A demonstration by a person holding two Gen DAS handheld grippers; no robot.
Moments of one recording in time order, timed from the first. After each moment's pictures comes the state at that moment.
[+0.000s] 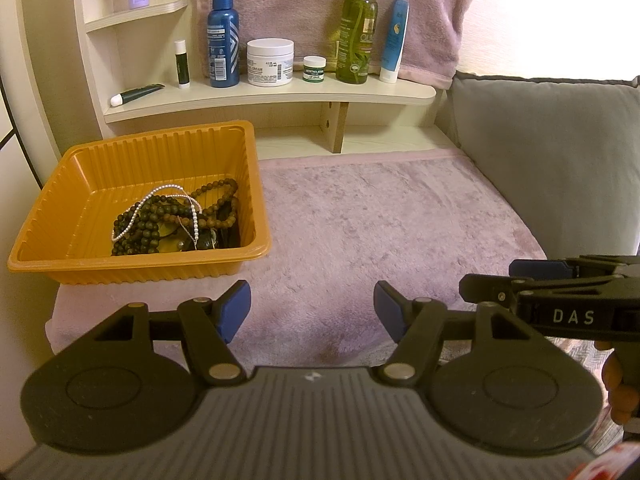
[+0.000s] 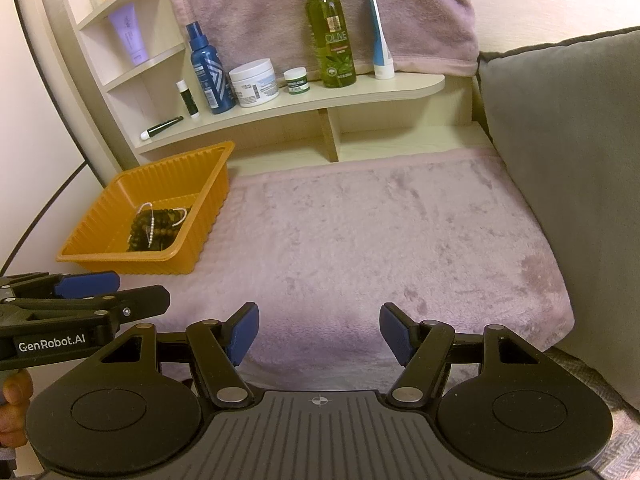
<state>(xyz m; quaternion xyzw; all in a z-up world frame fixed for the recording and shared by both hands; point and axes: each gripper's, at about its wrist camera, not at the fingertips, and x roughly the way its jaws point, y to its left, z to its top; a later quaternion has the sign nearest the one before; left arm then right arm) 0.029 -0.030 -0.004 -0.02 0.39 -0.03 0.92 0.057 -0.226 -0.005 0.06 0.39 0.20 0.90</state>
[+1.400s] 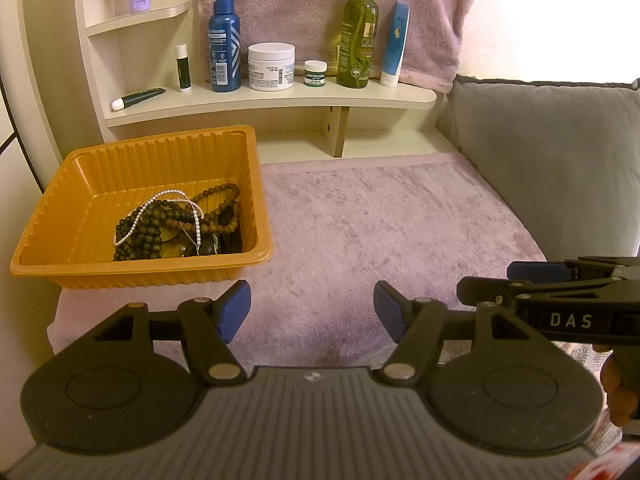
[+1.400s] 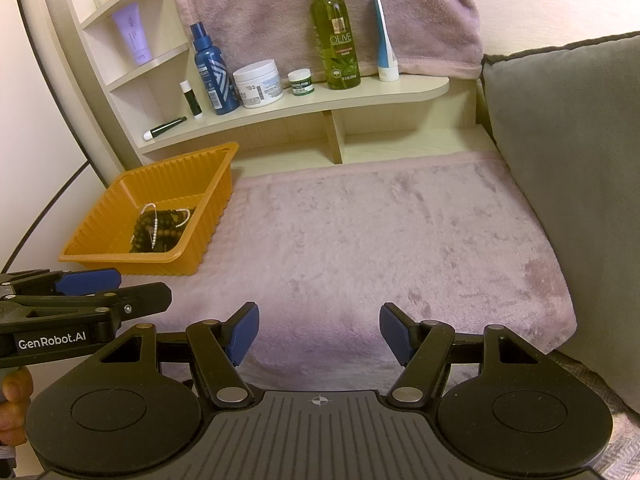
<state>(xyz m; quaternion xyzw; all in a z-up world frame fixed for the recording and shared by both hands) 0.028 -0.029 -0.002 -0.02 0.39 -0.03 0.92 0.056 -0.223 -0.003 0.06 0.39 0.19 0.90</state>
